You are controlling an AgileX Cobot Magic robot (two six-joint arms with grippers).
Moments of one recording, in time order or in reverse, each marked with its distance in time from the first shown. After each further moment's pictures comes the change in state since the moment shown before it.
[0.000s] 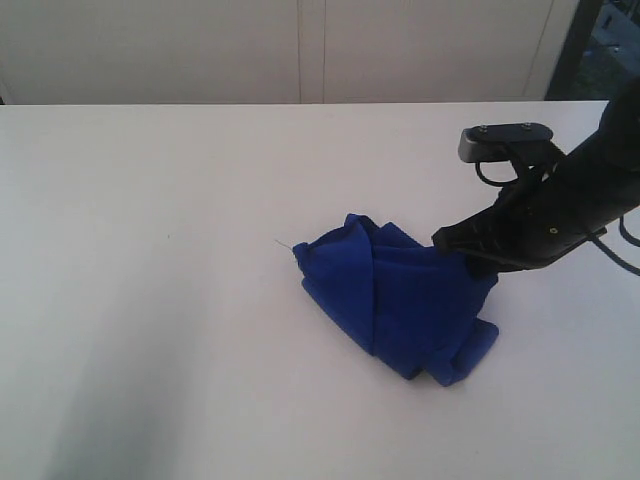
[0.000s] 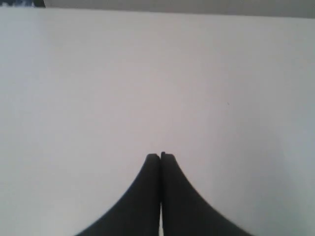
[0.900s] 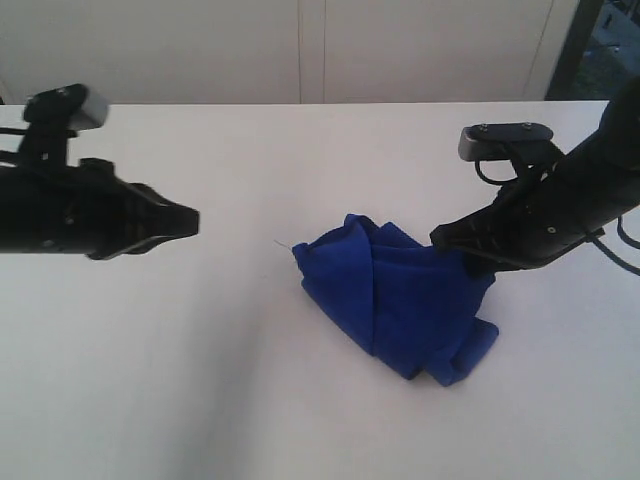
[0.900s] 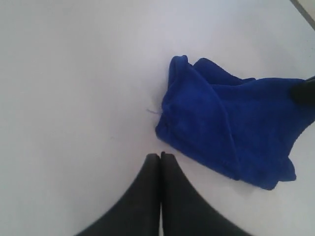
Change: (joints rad) left arm -0.461 0.967 -0.336 -1.237 -0.154 1.083; right arm 0.000 0.000 0.000 0.023 -0.001 0.001
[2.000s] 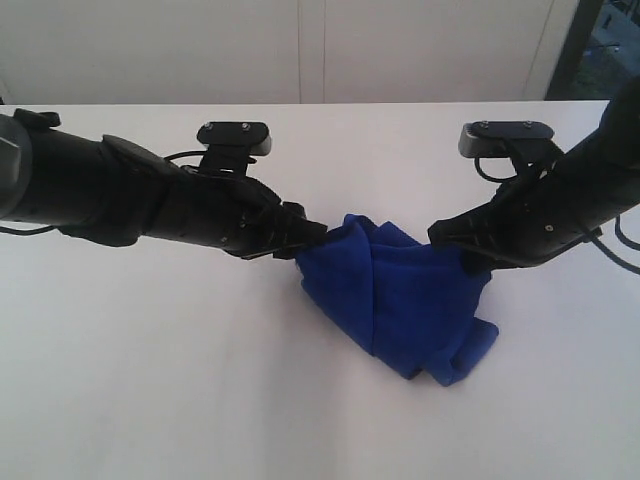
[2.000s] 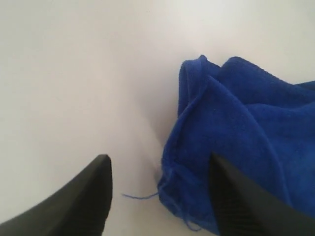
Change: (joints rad) left arm -0.234 0.465 -0.329 -0.005 -0.254 -0.055; right arm 0.000 0.000 0.000 0.026 -0.008 0.002
